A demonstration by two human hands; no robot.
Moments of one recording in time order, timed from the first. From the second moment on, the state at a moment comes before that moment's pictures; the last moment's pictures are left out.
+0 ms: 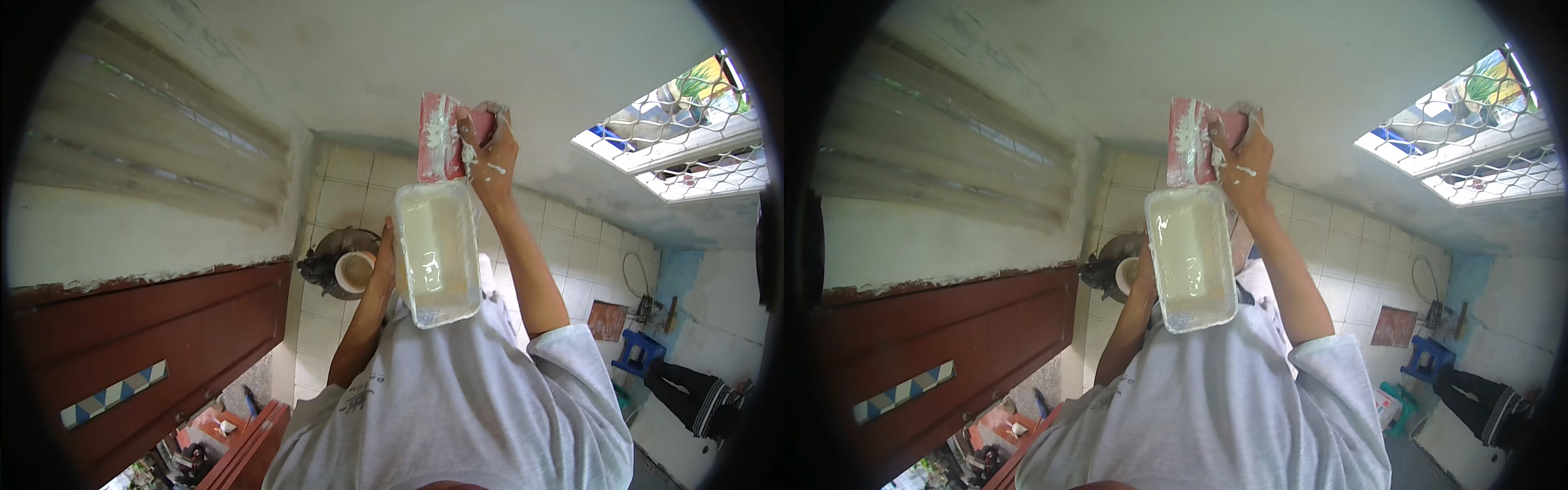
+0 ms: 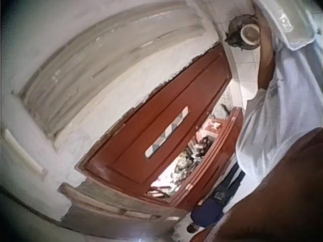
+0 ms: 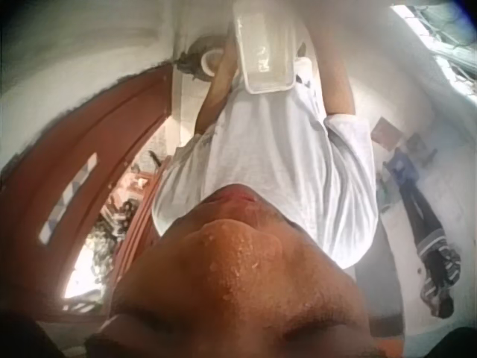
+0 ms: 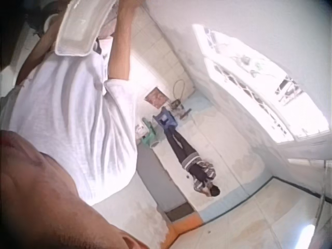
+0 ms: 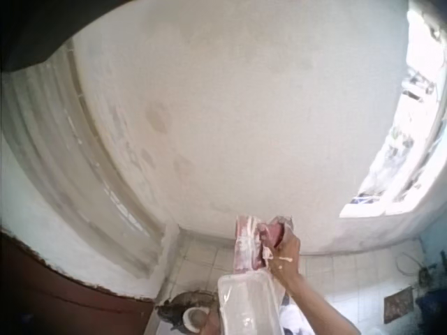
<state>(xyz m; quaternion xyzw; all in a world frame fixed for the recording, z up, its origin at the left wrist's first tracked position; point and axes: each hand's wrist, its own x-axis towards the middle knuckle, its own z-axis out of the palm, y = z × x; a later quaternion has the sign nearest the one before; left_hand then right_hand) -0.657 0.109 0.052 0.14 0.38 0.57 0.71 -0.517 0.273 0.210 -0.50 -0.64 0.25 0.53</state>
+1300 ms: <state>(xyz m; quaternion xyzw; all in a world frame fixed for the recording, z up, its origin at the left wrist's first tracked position) -0.641 0.162 0.041 0.07 0.33 0.62 0.71 -0.492 0.206 0.199 -0.54 -0.50 0.43 0.53</state>
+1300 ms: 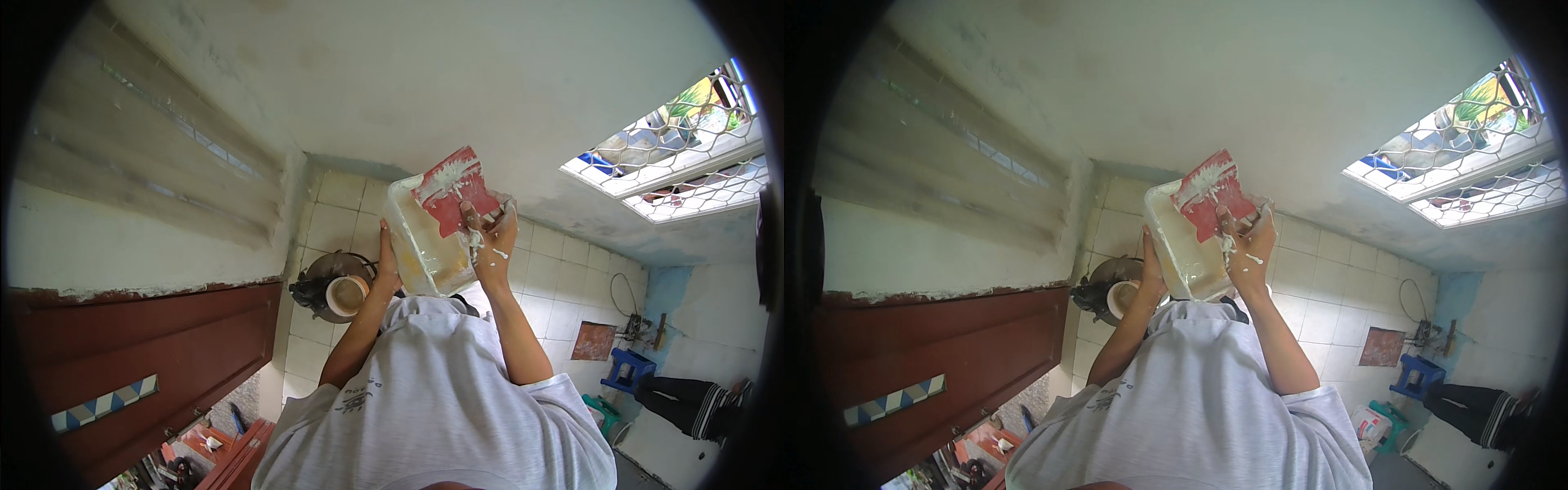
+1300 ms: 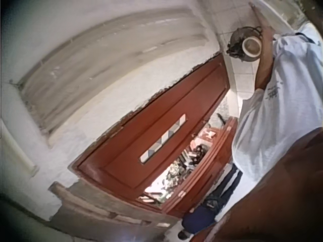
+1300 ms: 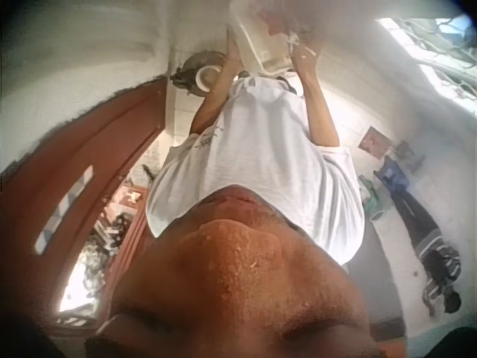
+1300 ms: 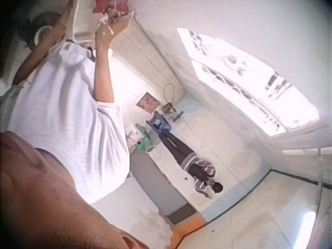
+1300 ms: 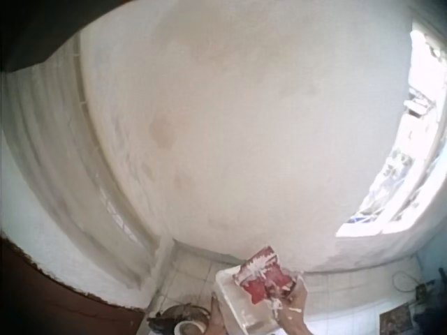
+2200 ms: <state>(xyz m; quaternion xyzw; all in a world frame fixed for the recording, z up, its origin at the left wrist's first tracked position) -0.624 0.168 0.023 0.07 0.37 0.58 0.72 -0.457 0.206 0.163 -0.54 -0.35 0.55 0.54</state>
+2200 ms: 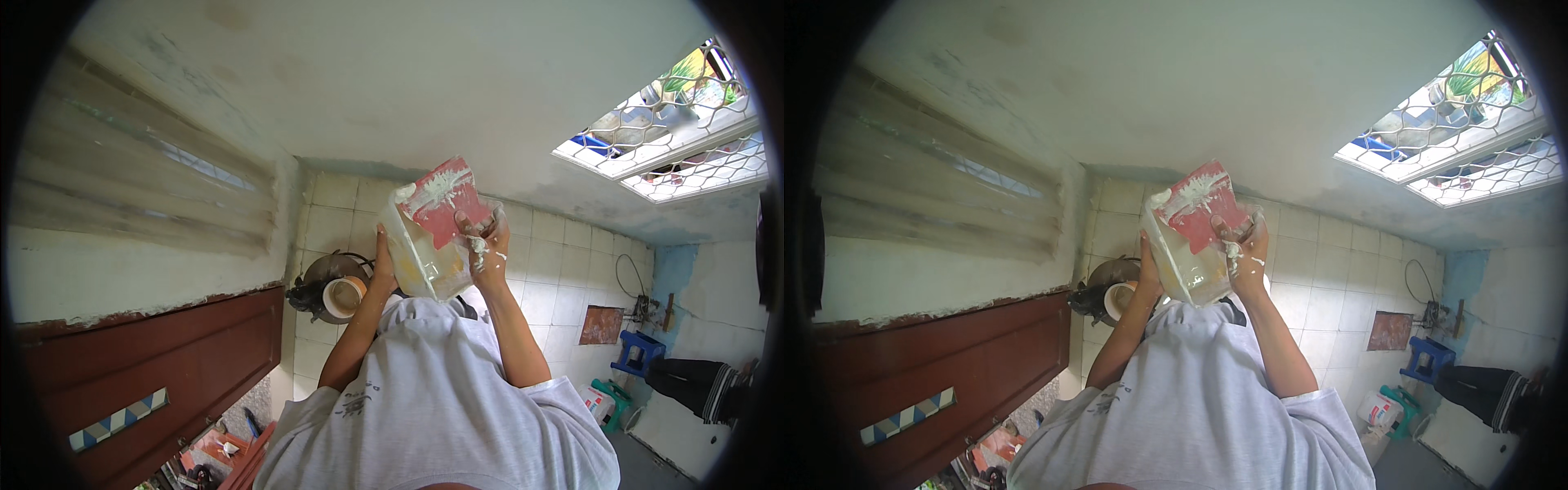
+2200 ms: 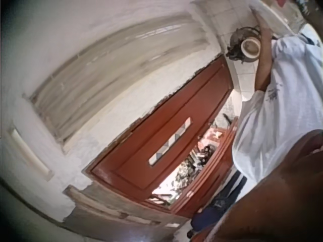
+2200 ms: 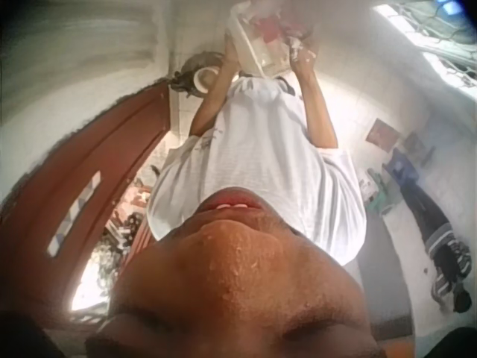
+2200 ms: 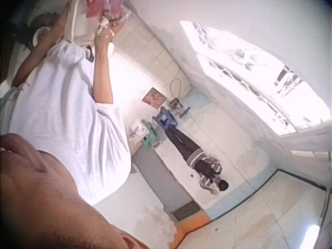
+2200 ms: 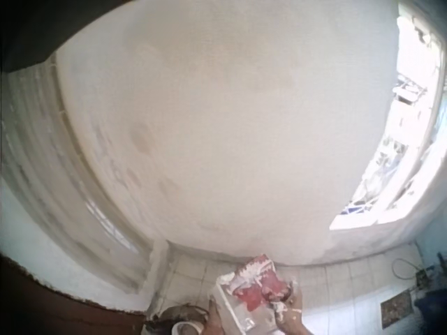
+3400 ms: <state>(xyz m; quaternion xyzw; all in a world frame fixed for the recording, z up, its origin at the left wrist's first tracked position) -0.470 0.233 0.064 0.04 0.34 0.74 0.58 -0.346 0.319 0.172 -0.29 -0.93 0.21 0.12</state>
